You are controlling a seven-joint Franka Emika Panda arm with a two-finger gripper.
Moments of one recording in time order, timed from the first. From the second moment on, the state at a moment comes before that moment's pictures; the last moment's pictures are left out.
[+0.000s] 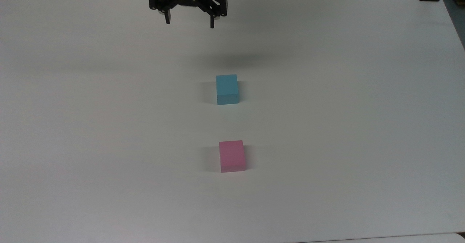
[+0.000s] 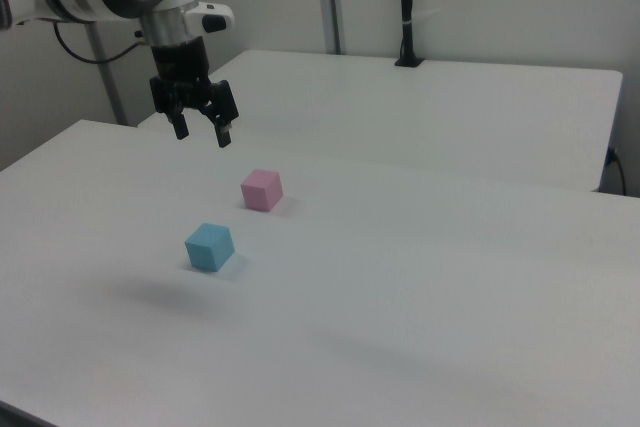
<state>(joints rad) 0.01 0.13 0.05 -1.53 -0.07 1.63 0.11</state>
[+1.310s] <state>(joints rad) 0.16 0.30 0.06 -1.85 -0.13 2.05 0.15</state>
